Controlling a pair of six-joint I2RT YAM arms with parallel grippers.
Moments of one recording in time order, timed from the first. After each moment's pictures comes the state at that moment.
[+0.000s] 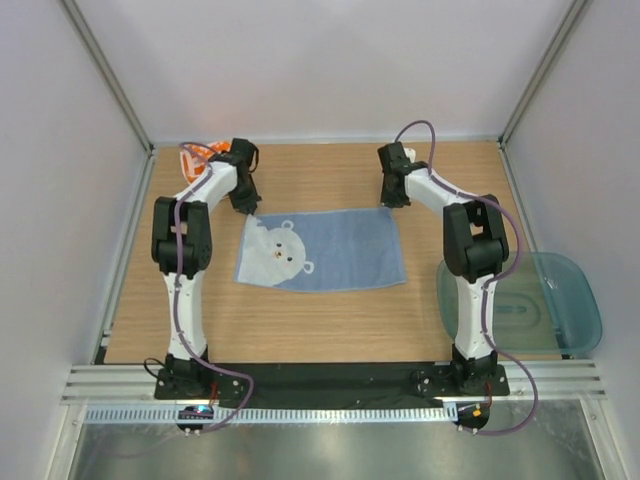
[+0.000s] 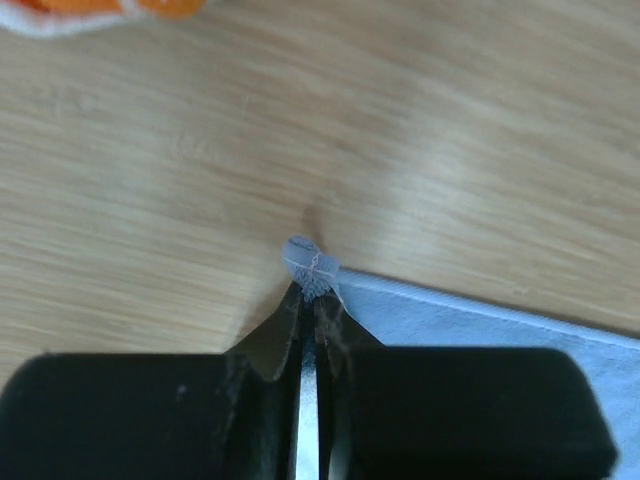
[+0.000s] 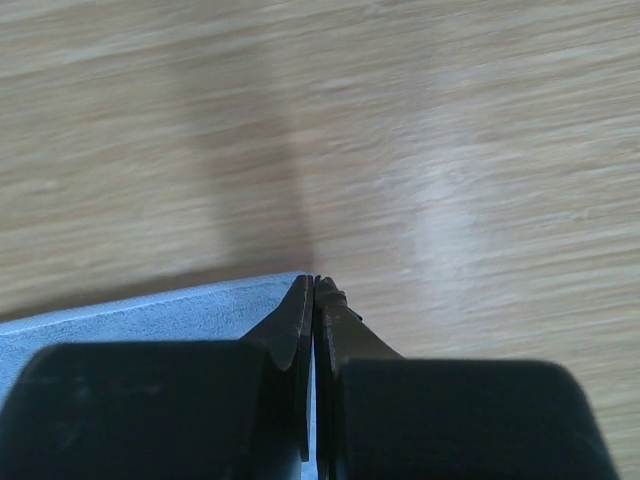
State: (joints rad) left arm -0.19 2.20 1.75 -0.78 -0.12 -0.51; right arm 0.31 2.11 1.62 -0.53 0.28 0.40
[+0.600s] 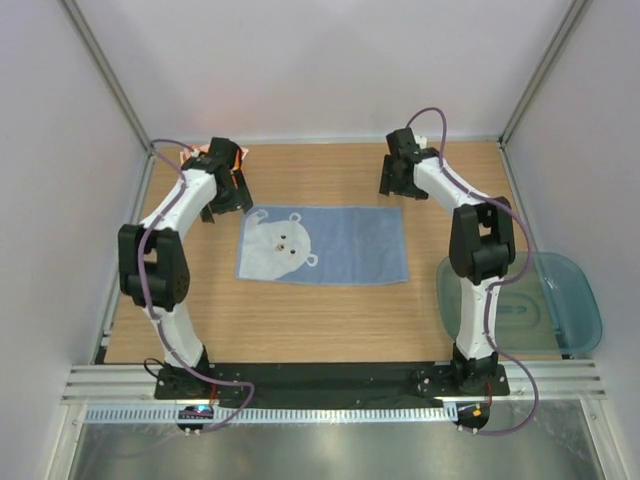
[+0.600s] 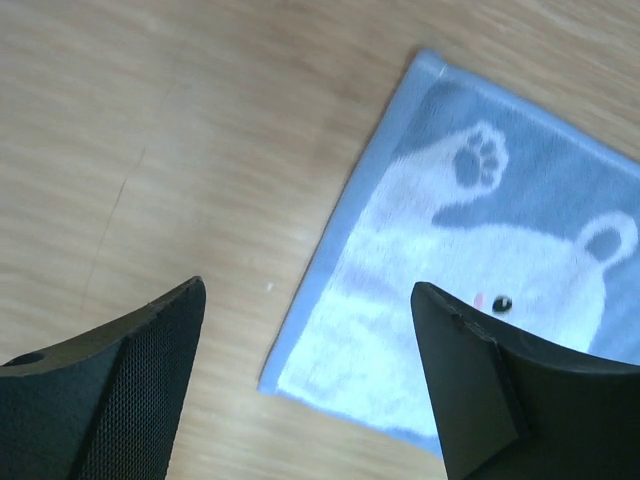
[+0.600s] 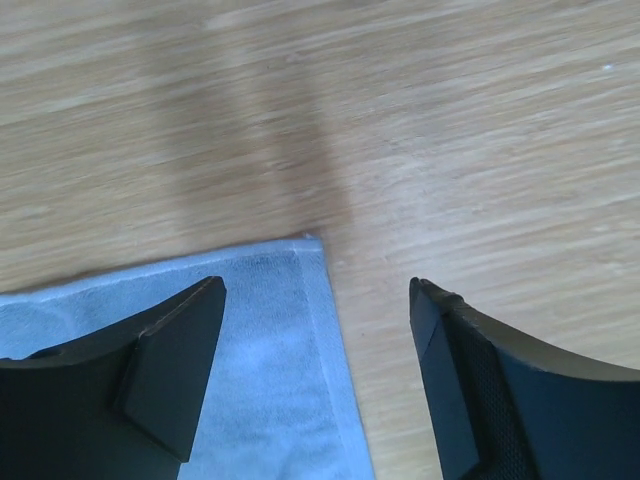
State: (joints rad) left arm -0.17 1.94 1.62 -0.85 -0.24 -0.49; right arm 0.27 2.13 1.75 -0.67 0.32 0.39
